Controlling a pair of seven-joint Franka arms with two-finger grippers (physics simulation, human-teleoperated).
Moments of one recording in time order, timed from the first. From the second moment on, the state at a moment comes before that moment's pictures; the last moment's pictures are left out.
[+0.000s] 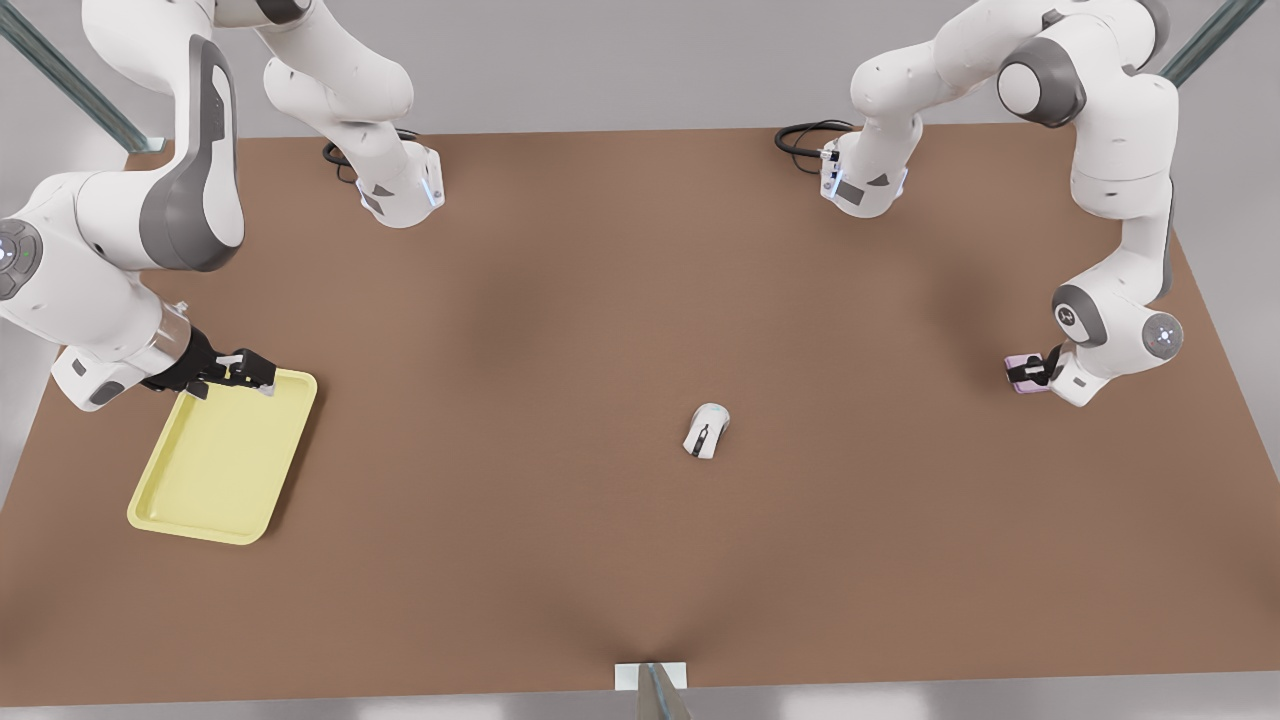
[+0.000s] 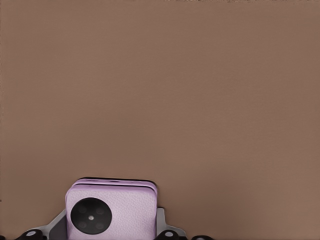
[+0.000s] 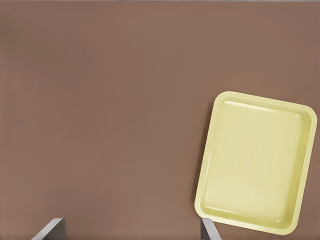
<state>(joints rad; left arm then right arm) 0.28 0.52 0.20 -2.11 -0.03 2.45 0.36 -0.09 0.14 0.08 -1.56 0.01 1.71 -0.03</state>
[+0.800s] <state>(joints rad) -0.57 0.68 -0.05 -1.39 -0.03 2.08 -0.18 -0.09 0.14 0.08 -1.56 0.02 1.70 -0.03</state>
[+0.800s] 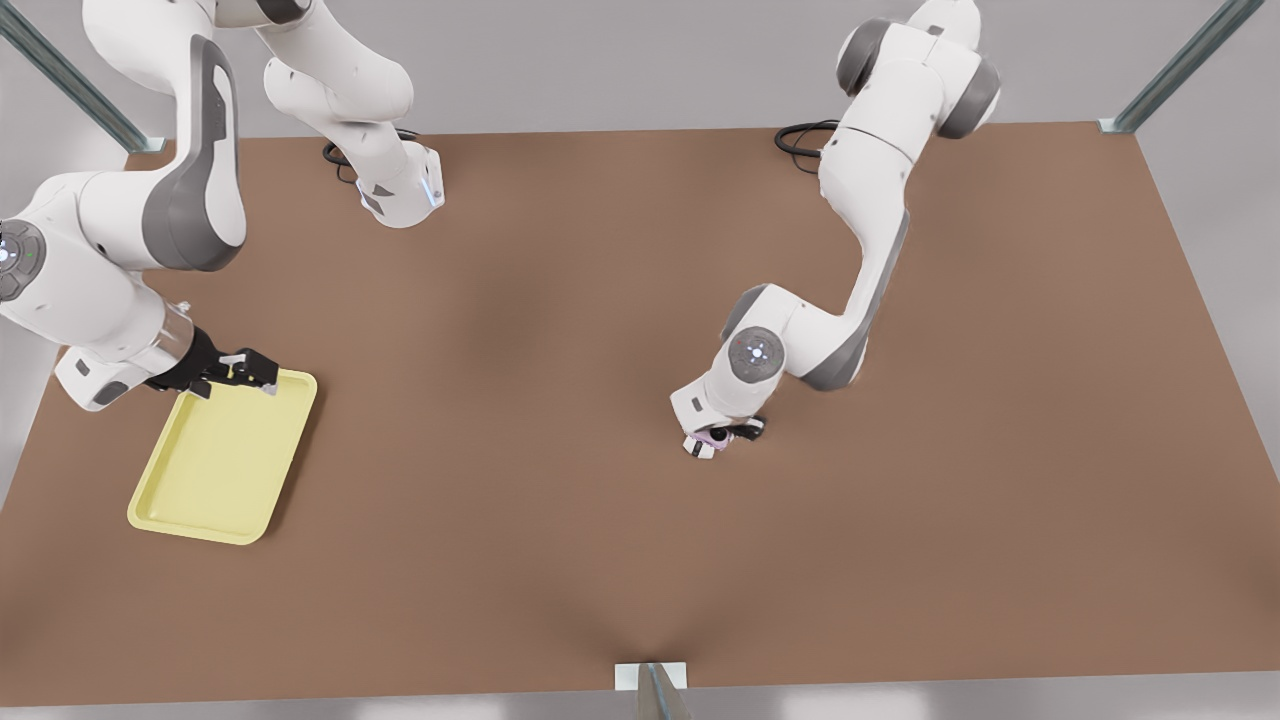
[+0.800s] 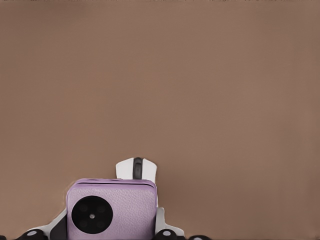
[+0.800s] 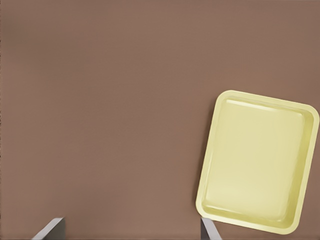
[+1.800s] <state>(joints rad) -0.52 0.60 -0.05 -0.98 -0.15 1.75 -0.86 -0.09 0.24 0.13 -1.46 0.02 1.64 -0.03</state>
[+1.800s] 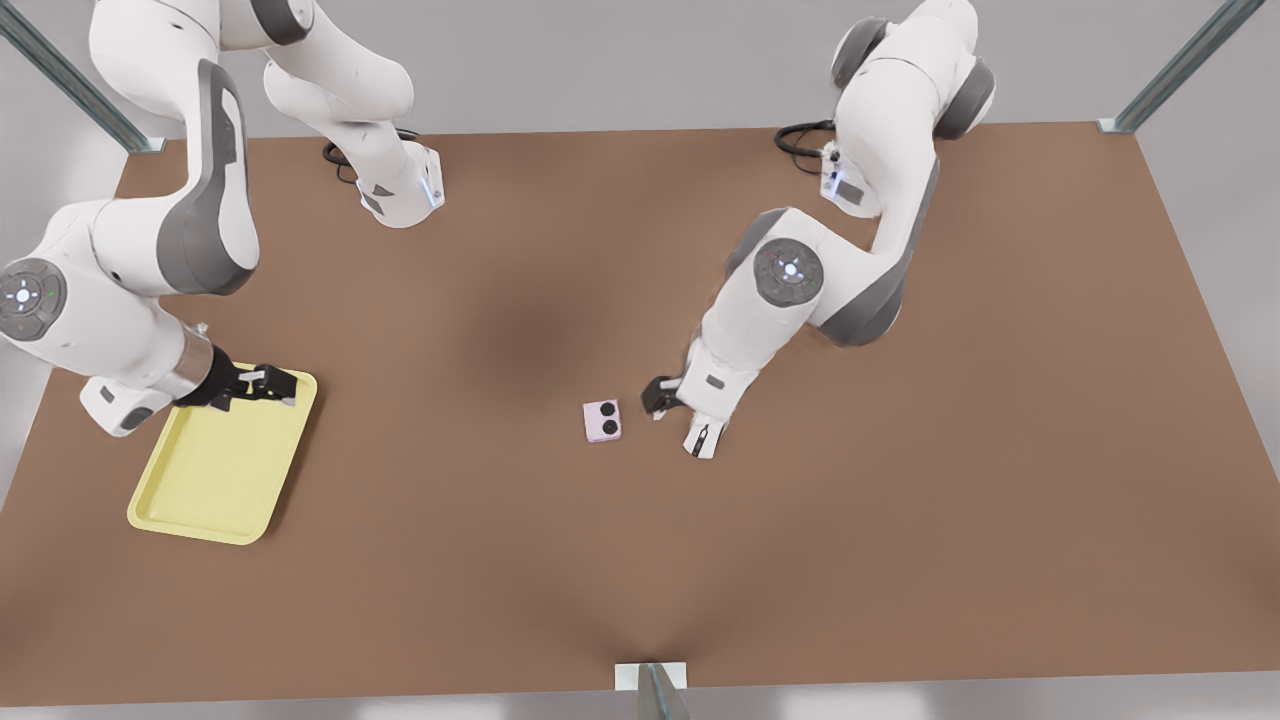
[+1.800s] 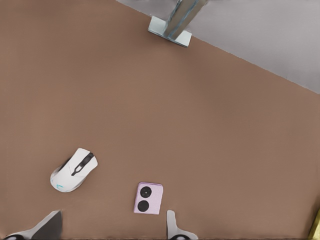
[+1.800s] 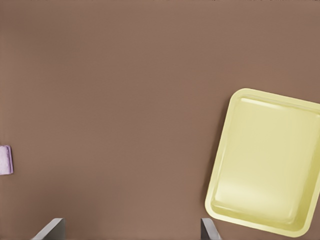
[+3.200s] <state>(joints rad) -0.16 0.54 0.03 -1.01 -0.09 1.38 0.00 0.47 0.85 0.25 -1.40 -0.11 2.16 0.79</state>
